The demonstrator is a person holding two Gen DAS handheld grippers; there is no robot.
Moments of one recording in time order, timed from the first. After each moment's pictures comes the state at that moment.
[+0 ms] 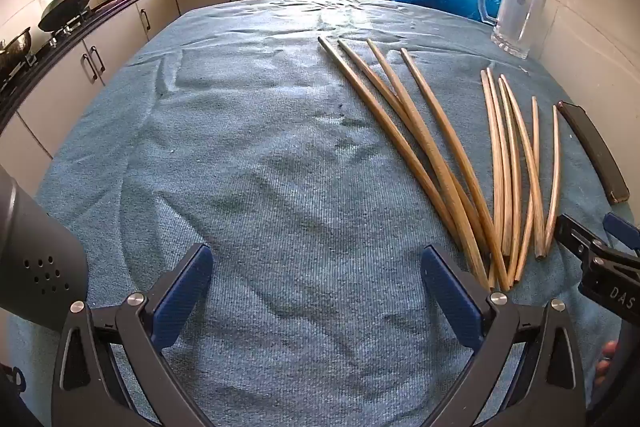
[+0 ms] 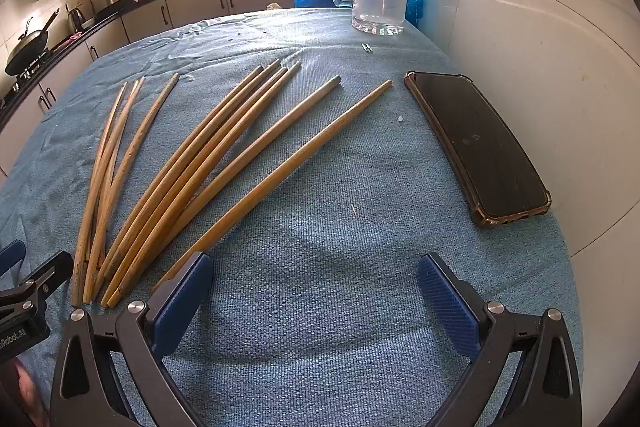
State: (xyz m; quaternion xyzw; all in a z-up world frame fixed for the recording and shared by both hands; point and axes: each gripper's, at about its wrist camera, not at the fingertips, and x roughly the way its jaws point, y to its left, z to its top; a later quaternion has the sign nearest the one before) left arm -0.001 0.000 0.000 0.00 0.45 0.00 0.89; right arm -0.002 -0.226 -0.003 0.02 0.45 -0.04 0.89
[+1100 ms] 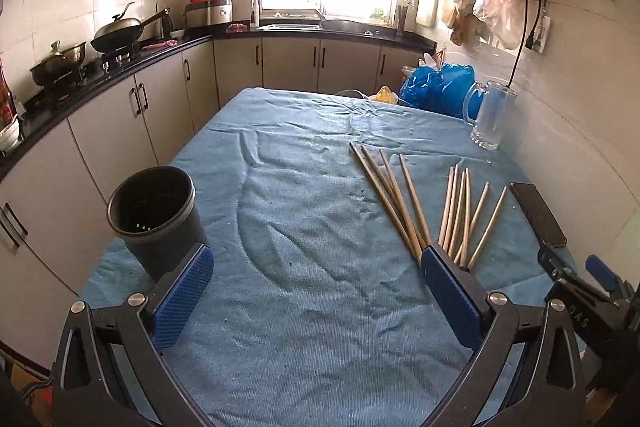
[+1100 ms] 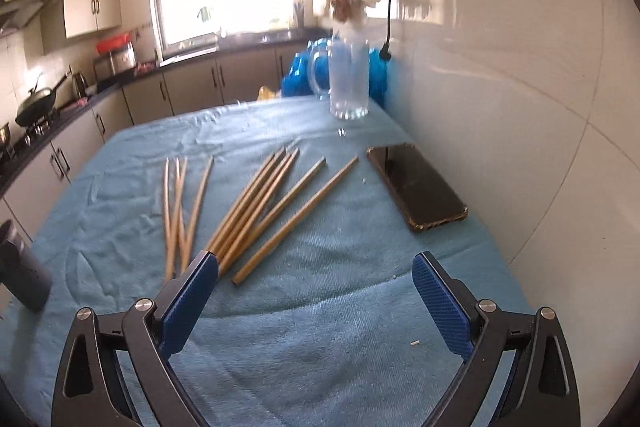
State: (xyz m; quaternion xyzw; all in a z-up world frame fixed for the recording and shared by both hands) left arm -0.120 0.039 0.117 -0.04 0.33 0.03 0.94; right arm -0.113 -0.197 0.079 0.04 0.30 -0.09 0.95
